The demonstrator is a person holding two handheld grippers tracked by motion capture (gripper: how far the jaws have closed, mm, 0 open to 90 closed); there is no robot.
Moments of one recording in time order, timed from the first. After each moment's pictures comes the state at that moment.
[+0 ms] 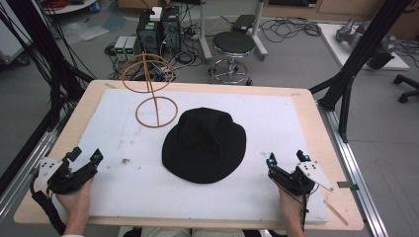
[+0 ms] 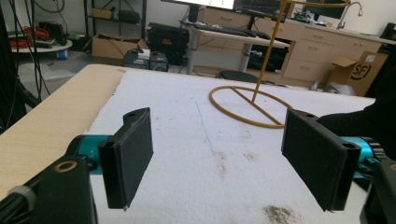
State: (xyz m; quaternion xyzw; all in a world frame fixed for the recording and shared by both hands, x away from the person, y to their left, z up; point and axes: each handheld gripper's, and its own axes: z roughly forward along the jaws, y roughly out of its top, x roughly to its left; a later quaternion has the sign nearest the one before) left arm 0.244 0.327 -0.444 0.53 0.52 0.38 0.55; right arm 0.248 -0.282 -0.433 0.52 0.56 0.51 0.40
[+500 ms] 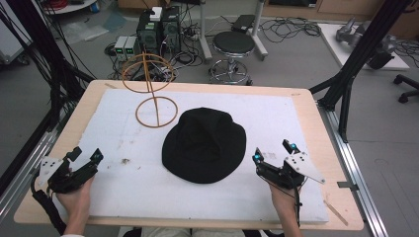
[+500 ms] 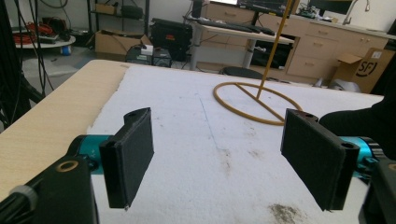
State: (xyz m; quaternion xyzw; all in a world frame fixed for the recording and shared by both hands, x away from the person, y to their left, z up) left arm 0.247 0.328 -0.445 0.53 0.53 0.38 0.54; right arm 0.254 -0.249 -0.401 0.44 0.60 0.54 0.39
